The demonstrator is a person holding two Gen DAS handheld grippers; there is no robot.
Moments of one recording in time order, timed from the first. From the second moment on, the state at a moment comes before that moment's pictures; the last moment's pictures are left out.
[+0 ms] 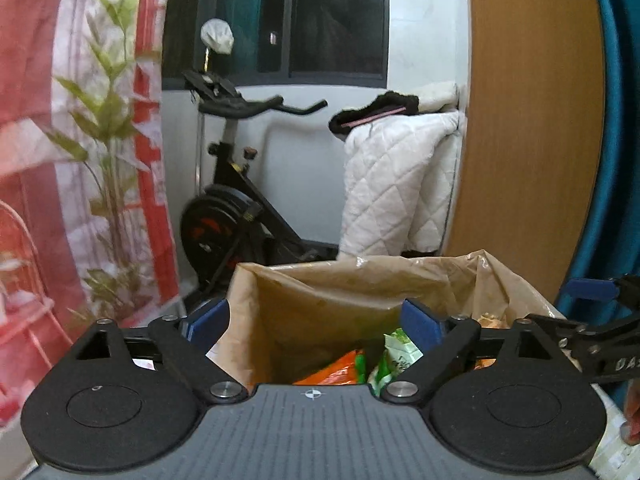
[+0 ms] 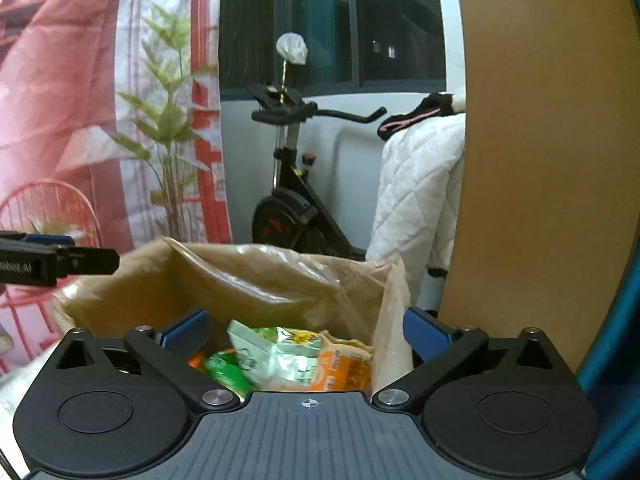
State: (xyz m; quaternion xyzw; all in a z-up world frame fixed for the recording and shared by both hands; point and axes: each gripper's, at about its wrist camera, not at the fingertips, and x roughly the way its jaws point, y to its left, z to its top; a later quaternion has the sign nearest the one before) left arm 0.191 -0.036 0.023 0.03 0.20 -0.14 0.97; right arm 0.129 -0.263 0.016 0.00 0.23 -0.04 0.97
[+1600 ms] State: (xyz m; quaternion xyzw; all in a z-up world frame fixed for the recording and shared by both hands) left arm 0.050 -0.028 0.079 0.02 0.11 -0.12 0.99; right arm -0.015 -0.212 0.094 0.02 0.16 -0.09 0.98
